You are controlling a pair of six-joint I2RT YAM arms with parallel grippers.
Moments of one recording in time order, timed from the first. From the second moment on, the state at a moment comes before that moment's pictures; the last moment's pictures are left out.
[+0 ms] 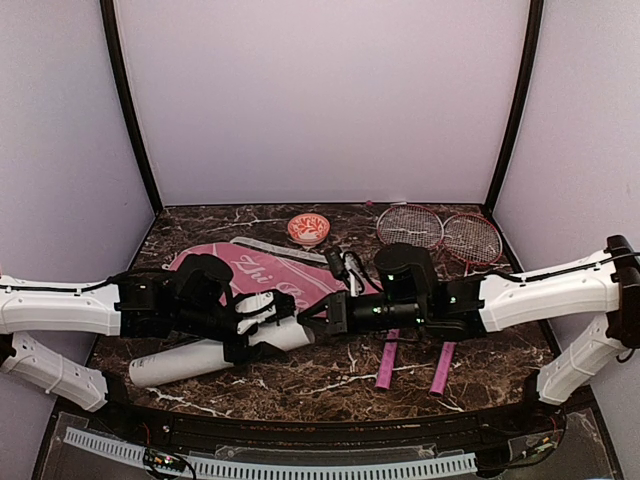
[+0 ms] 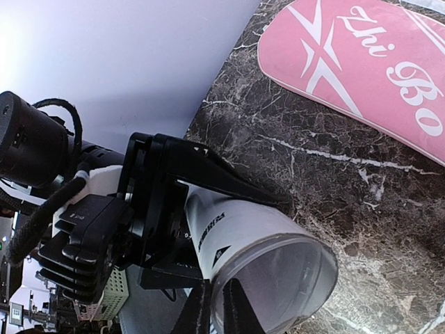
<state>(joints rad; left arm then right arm) -1.03 1.19 0.73 -0.26 0.16 0.32 1.17 1.47 0.90 0.19 -0.21 0.88</state>
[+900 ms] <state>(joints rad) -1.02 1.19 0.72 -0.38 0.14 0.31 1.20 1.62 0.98 0.19 -0.20 0.89</state>
